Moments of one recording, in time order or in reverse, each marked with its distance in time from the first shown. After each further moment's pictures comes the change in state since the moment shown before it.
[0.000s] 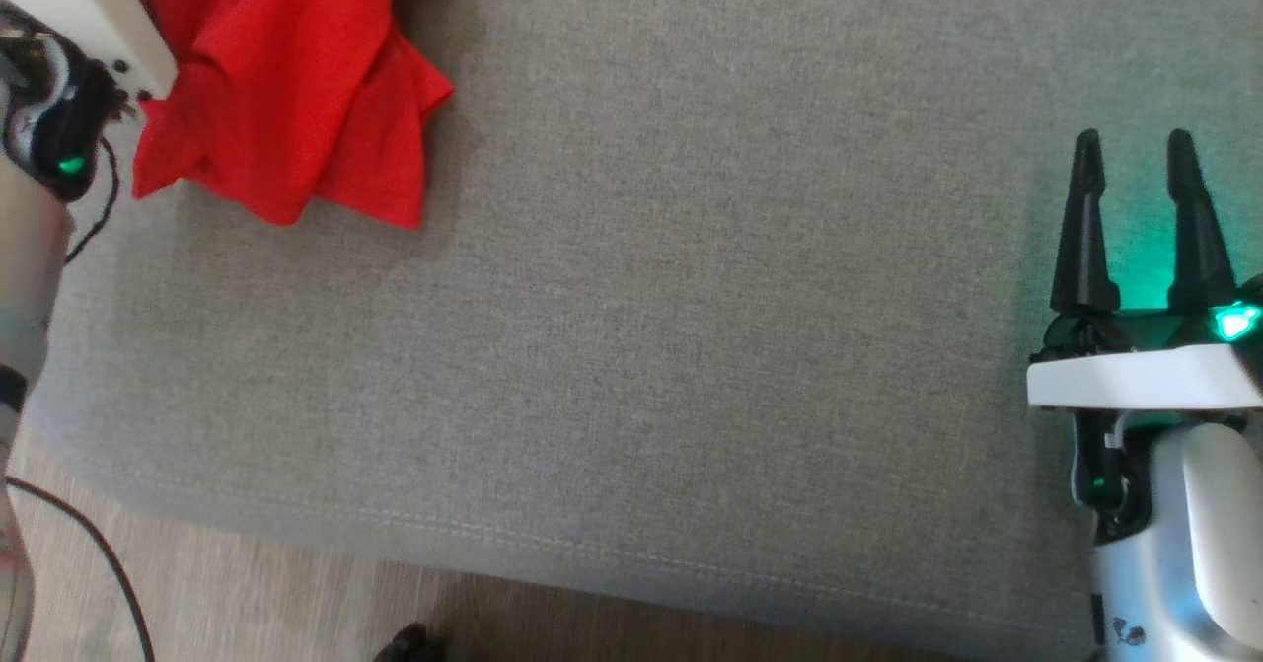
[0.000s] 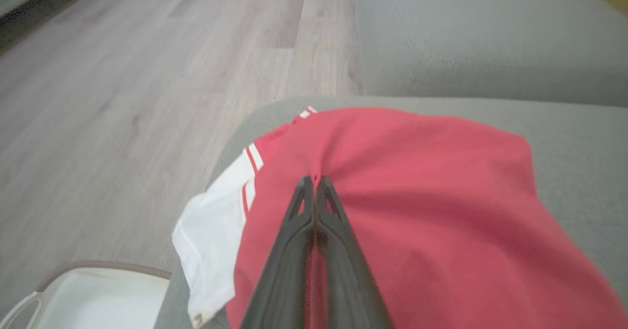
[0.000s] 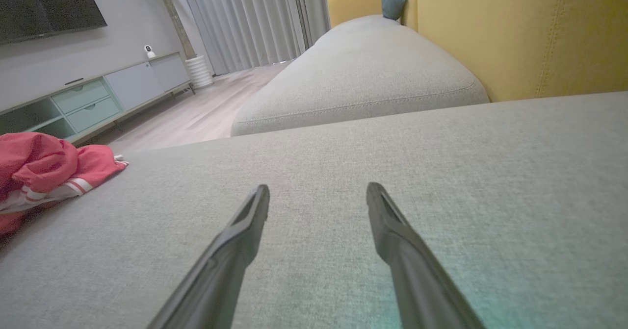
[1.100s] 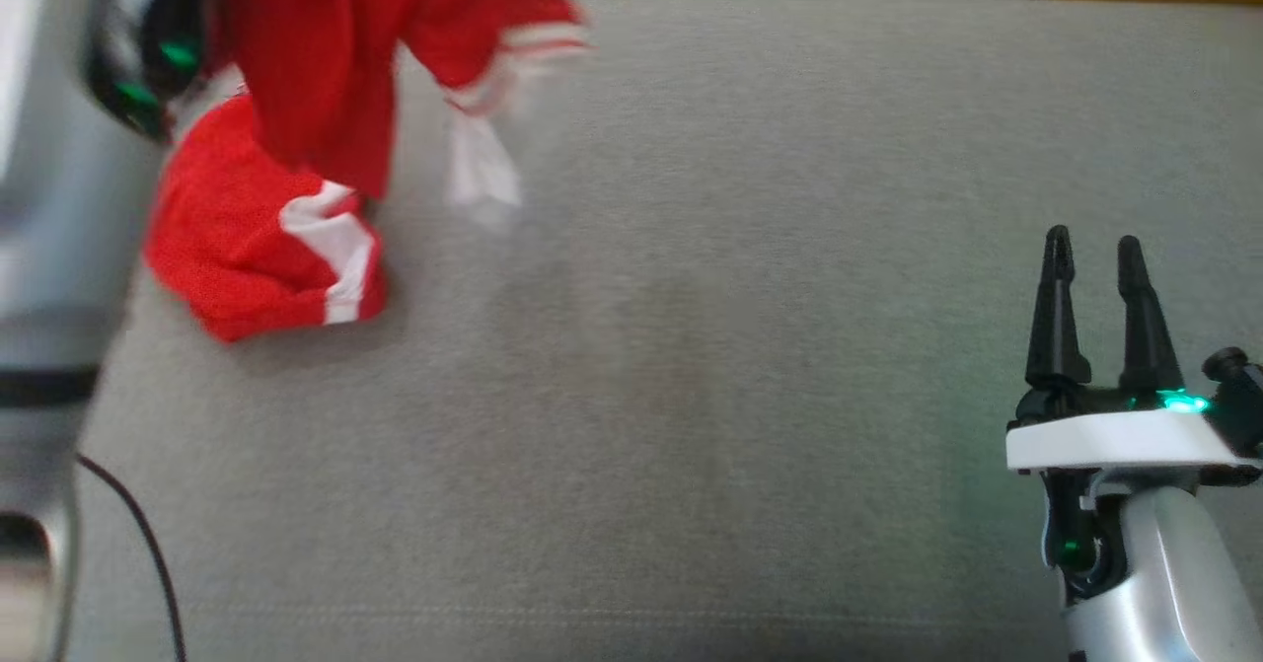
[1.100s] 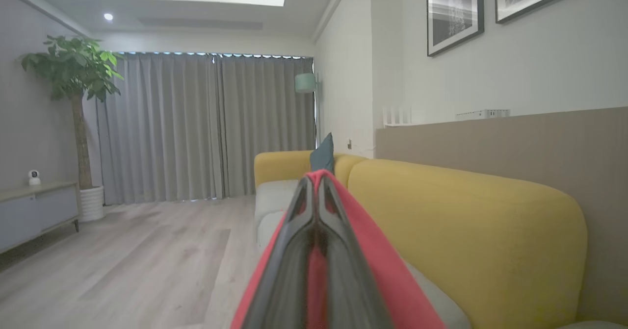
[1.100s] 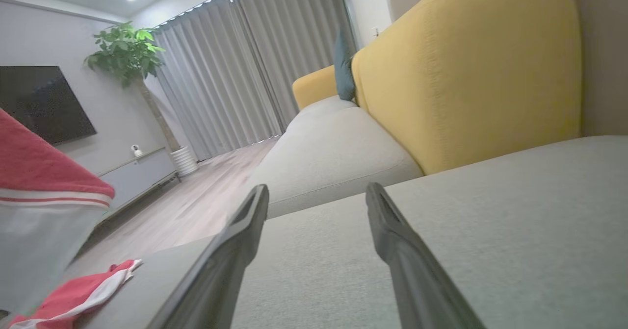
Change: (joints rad) left arm 0.013 -0.044 0.131 -0.579 0.127 0.208 -0.059; right arm 0.069 0.001 0.042 0.142 0.191 0.000 -0.040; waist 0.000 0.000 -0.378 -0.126
